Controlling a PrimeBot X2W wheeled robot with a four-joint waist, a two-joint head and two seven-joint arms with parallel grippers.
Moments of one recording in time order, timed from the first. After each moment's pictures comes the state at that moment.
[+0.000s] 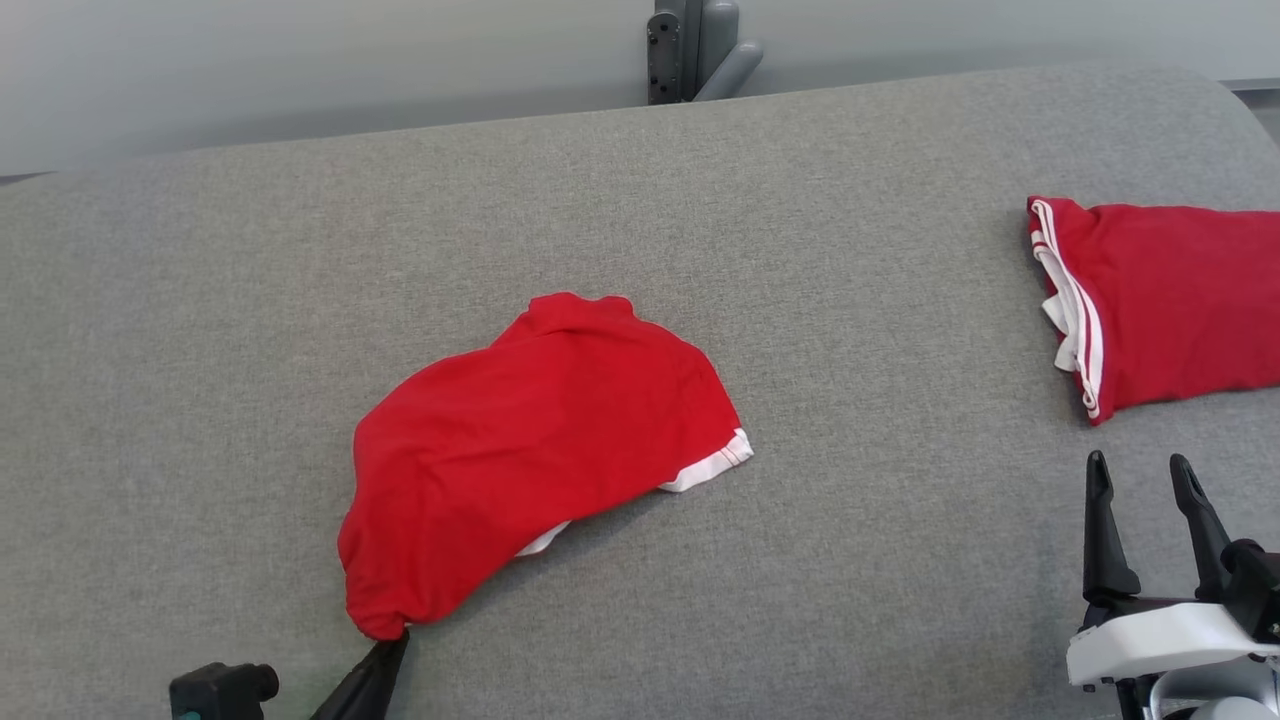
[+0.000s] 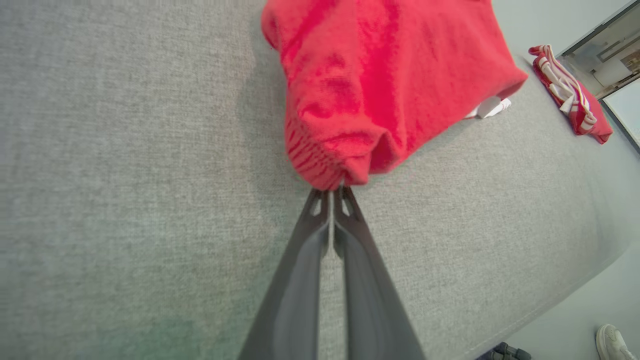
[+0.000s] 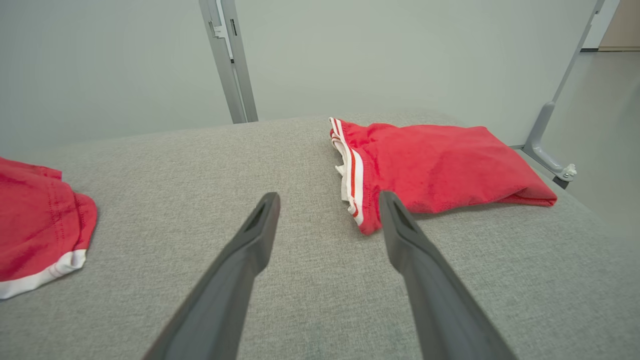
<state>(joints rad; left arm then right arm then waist) 0.00 0.50 -0.62 0.27 -0.97 -0.13 -0.25 0.05 -0.05 -0.20 0.11 0.12 0.13 -0.26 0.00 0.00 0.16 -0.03</state>
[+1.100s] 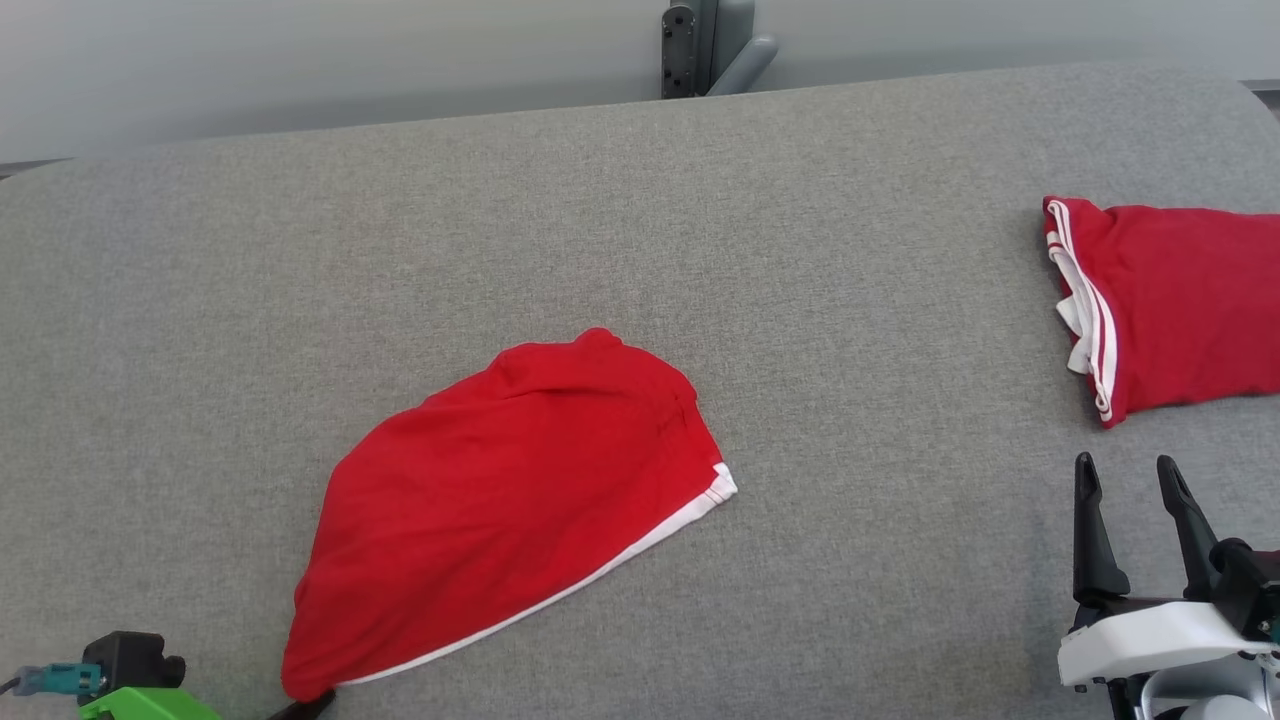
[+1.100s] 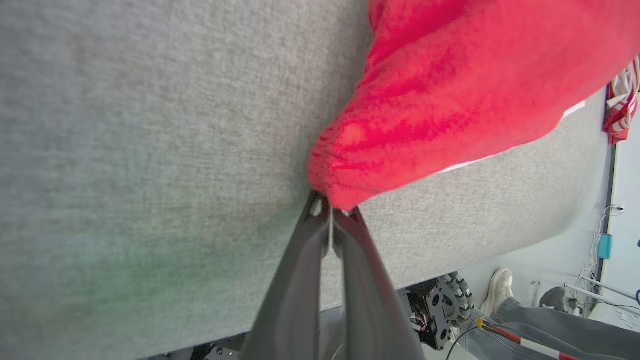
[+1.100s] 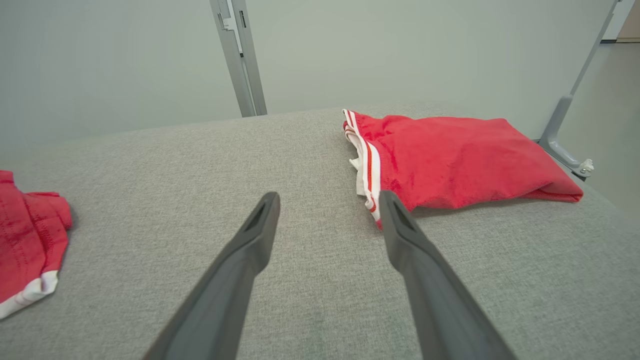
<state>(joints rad) -0.06 0.71 -0.62 0.29 -1.48 -0.12 0.27 0.04 -0.05 -0.18 0.13 0.13 0.13 -0.26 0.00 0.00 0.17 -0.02</state>
